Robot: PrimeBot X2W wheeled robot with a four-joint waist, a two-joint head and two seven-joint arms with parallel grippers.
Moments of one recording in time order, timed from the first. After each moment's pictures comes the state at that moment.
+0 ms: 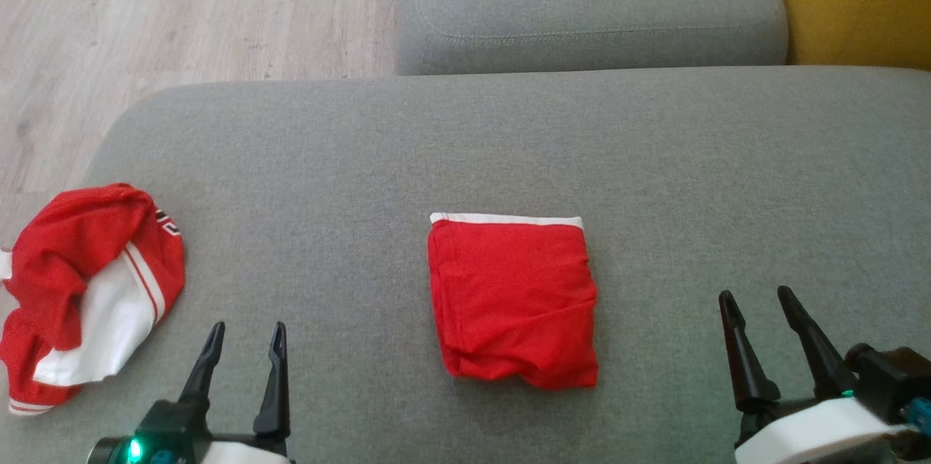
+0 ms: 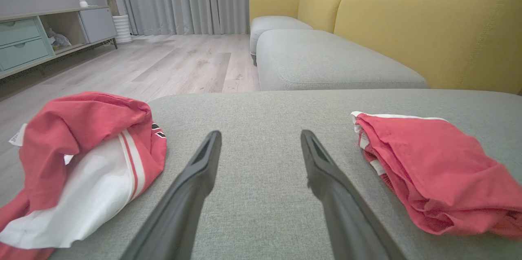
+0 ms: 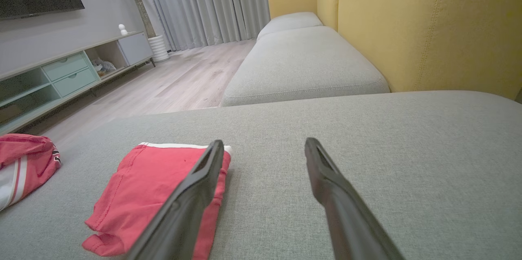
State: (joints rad) left arm 0.14 0.30 -0.32 0.00 -0.35 0.19 -0.08; right arm 0.26 -0.04 0.01 -0.20 0.21 0.13 0.11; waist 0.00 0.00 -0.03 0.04
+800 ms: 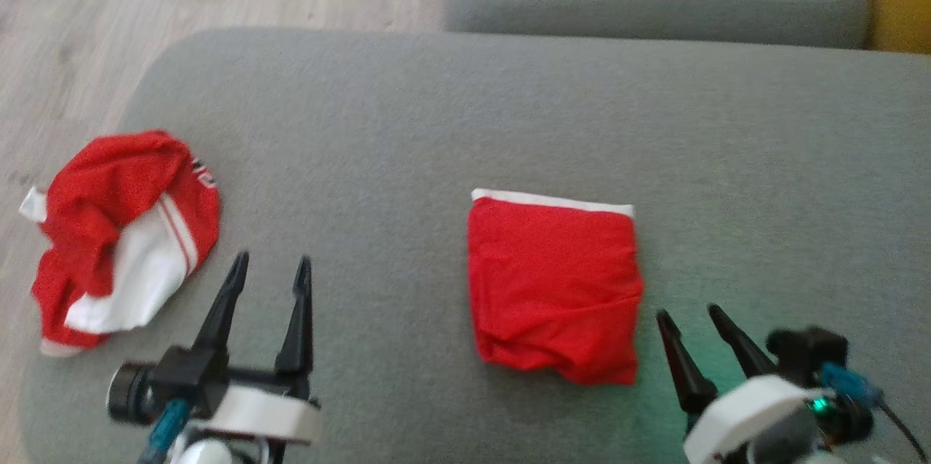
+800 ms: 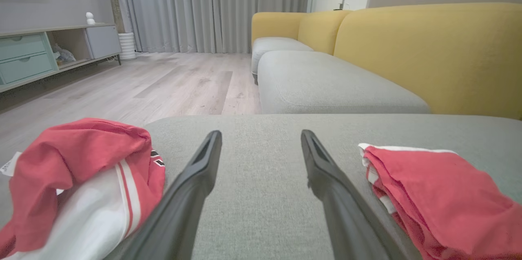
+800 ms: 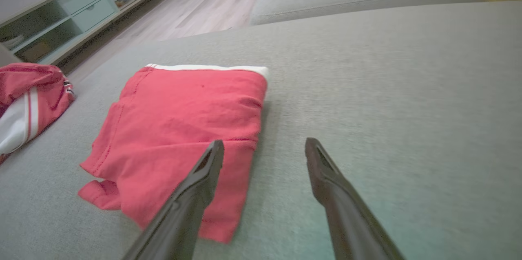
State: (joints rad) left arm 0.01 0.29 -0.36 0.03 -0.35 0.15 -0.15; right arm 0.17 -0.04 0.08 0.02 0.23 0.13 0.17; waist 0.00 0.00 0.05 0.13
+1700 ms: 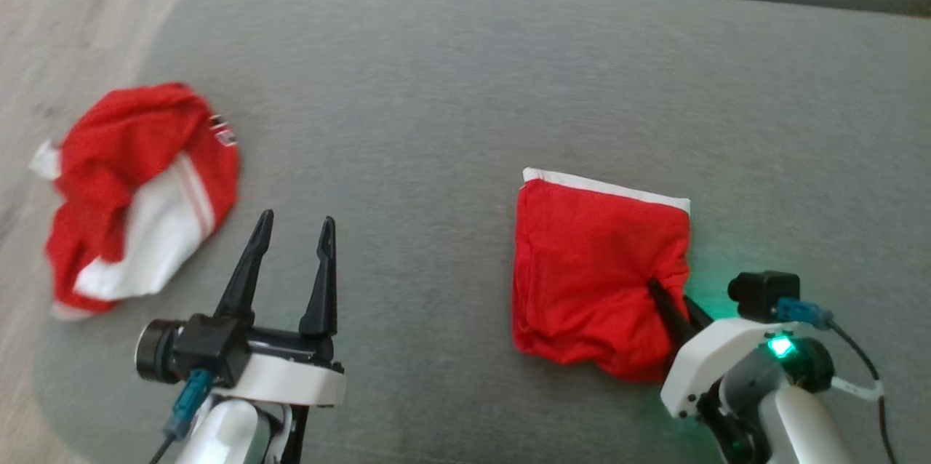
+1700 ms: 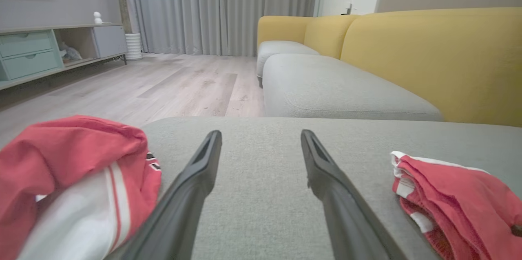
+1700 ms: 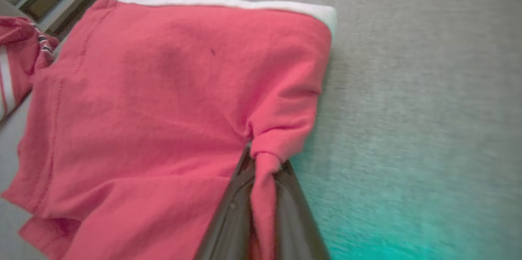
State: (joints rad) left arm -0.14 0.21 -0.38 0.16 -0.33 0.09 -0.25; right arm -0.09 -0.05 0.13 0.35 0.29 0.13 0.21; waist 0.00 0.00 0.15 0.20
